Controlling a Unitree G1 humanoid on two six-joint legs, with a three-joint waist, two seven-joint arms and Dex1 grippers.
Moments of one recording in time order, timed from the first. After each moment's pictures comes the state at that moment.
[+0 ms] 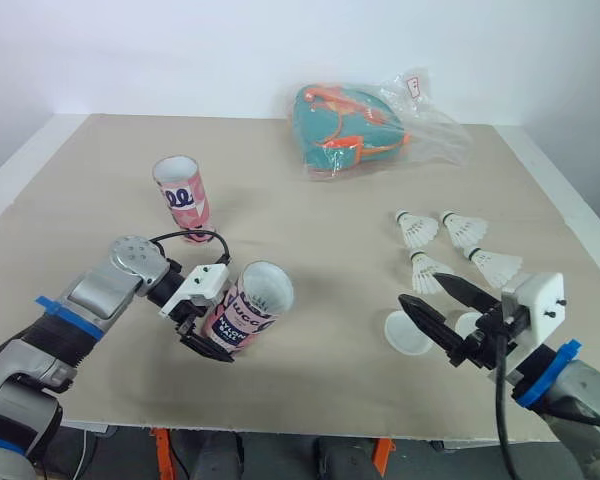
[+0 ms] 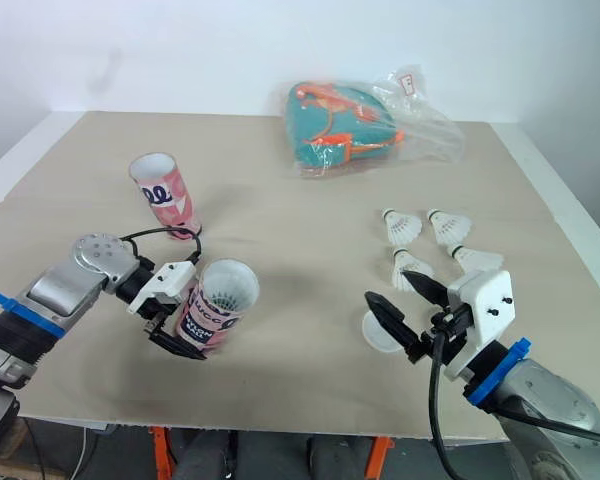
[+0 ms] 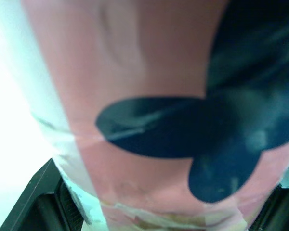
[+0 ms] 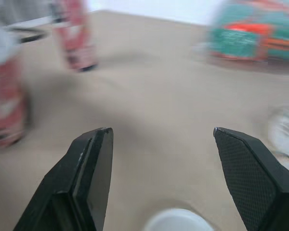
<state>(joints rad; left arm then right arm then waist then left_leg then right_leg) -0.70 0.82 -0.50 0.22 -0.35 0.13 -1.62 0.25 -0.51 -0.45 -0.84 0.66 0.71 0.46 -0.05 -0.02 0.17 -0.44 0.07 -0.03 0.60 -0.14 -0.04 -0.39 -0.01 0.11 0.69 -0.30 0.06</state>
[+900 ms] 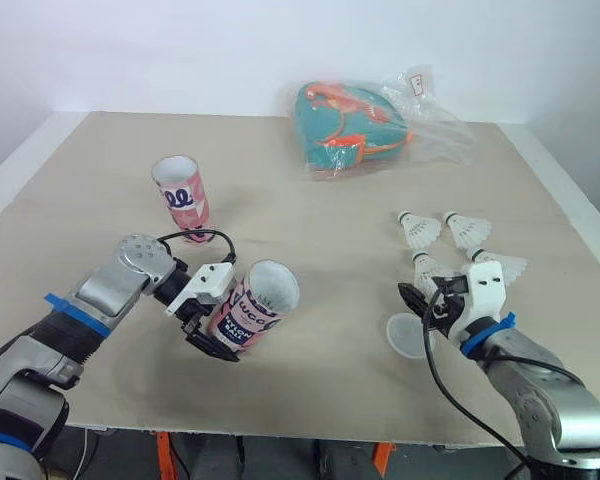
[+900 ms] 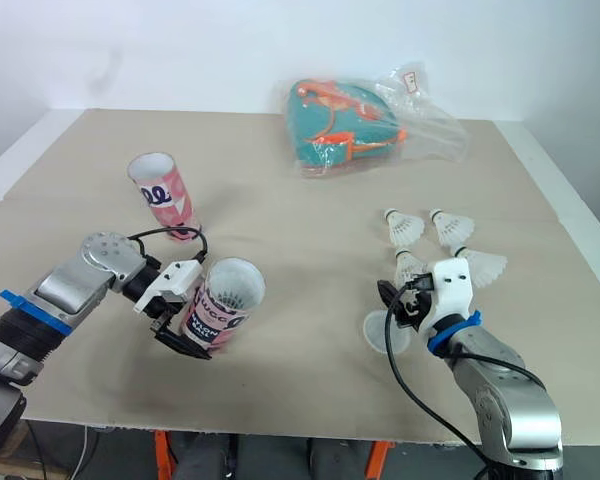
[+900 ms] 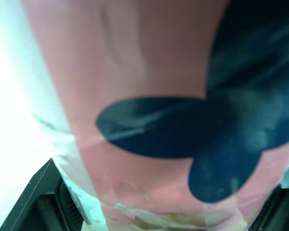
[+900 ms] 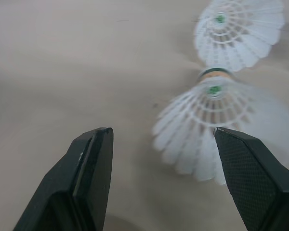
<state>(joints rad) -0.71 0.80 -0.50 0.21 -0.35 0.15 -1.62 -0.03 -0.47 -0.23 -0.44 0.43 0.72 0.28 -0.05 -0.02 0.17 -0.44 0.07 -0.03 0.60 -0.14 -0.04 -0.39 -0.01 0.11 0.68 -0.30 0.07</state>
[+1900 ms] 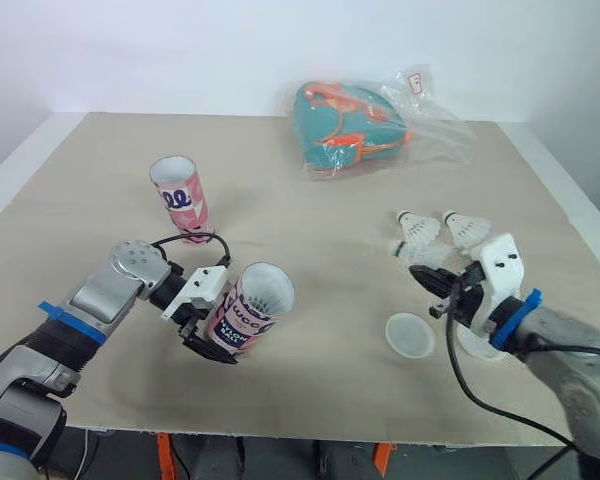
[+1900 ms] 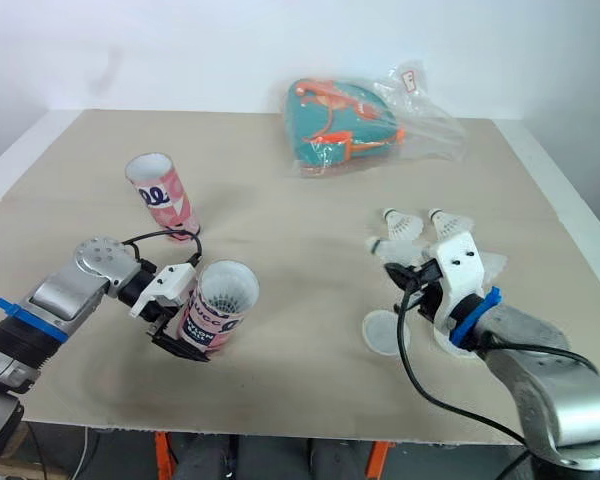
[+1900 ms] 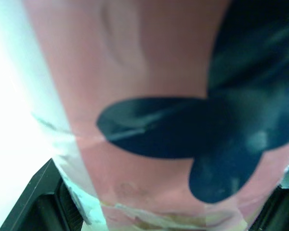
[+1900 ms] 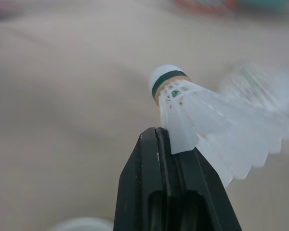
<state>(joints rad) -0.66 0.80 -0.46 0.21 -0.35 0.11 -1.61 -0.05 -0.75 -0.31 -0.74 0.64 0.83 0.57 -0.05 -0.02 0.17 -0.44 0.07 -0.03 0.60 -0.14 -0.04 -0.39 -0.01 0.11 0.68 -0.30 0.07</state>
